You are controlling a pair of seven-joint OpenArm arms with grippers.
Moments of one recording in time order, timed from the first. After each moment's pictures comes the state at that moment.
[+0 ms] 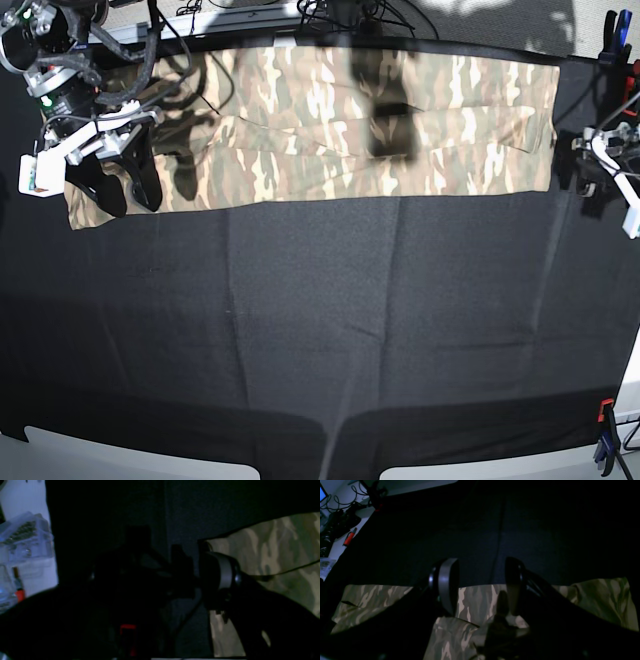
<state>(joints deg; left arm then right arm) 20.8 -33.6 -18.6 110.7 -28.1 -14.2 53.3 -22.8 0.0 41.4 126.9 47.2 41.1 -54.0</state>
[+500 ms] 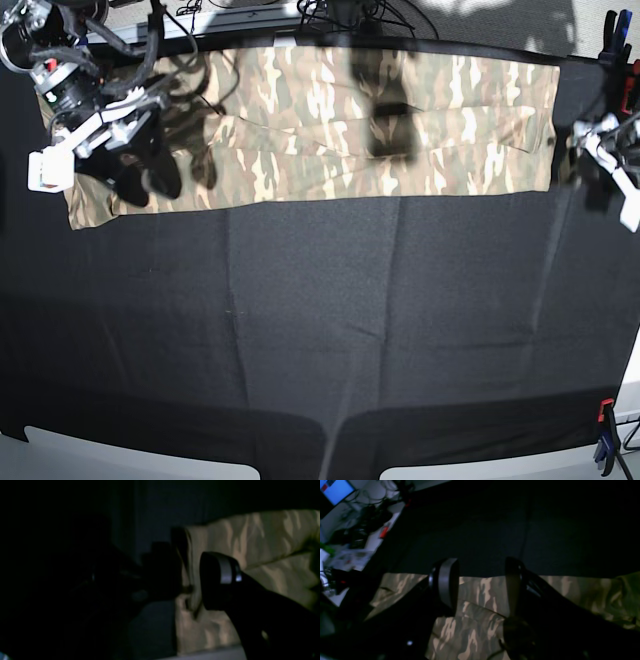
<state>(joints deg) 20.7 -33.6 -18.7 97.5 -49.6 -21.2 53.5 -23.3 0.0 42.1 126.9 59.9 41.1 -63.9</state>
